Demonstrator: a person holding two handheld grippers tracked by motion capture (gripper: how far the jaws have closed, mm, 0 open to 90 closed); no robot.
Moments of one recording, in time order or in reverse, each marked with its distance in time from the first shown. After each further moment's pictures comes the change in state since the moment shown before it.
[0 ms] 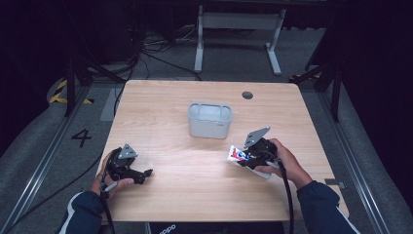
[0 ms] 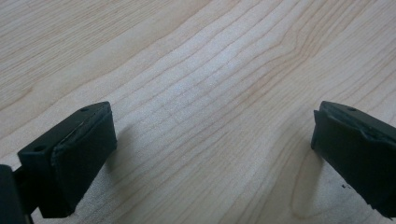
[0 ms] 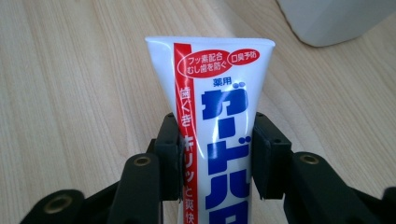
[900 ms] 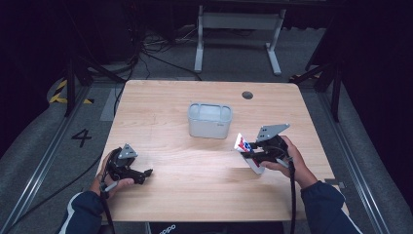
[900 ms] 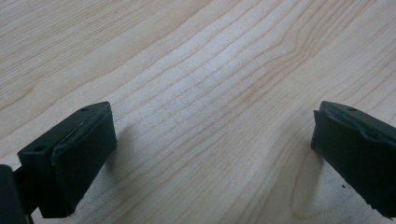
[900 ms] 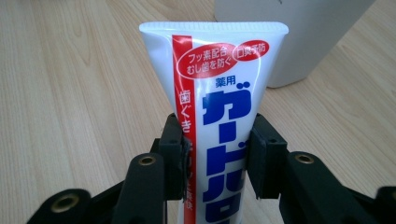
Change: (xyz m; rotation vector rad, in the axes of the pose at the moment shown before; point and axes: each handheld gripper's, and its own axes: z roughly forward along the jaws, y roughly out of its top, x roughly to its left) left arm 0.000 0.000 0.000 0.000 0.001 -0.002; right arm -0.004 -0.007 -0.029 -0.208 -0.040 0.047
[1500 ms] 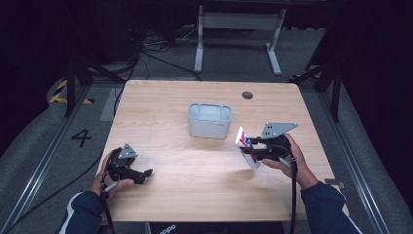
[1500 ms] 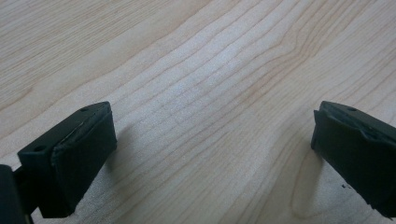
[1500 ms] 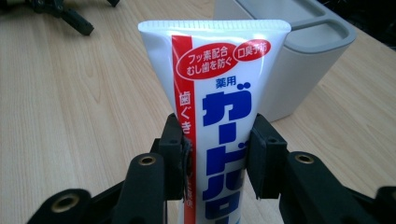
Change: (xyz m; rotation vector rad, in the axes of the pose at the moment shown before) left arm 0.000 0.000 0.000 0.000 -0.001 0.000; right arm 0.006 0.011 -0.017 -0.126 -0.028 -0.005
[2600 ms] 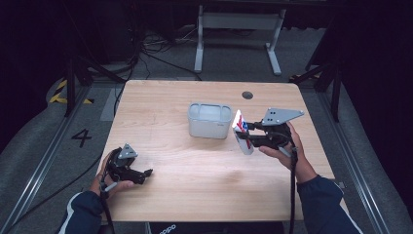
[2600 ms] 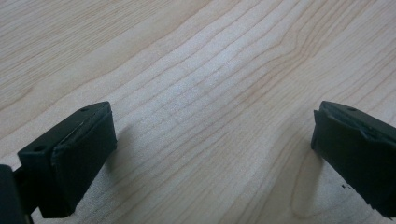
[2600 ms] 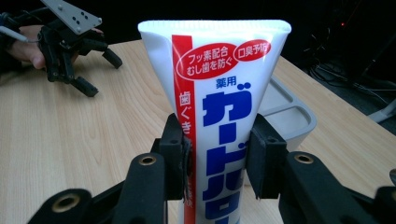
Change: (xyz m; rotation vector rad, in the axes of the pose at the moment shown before) left arm 0.000 0.000 0.000 0.001 0.000 0.000; right arm -0.001 0.046 -0.015 -0.147 -0.029 -0.020
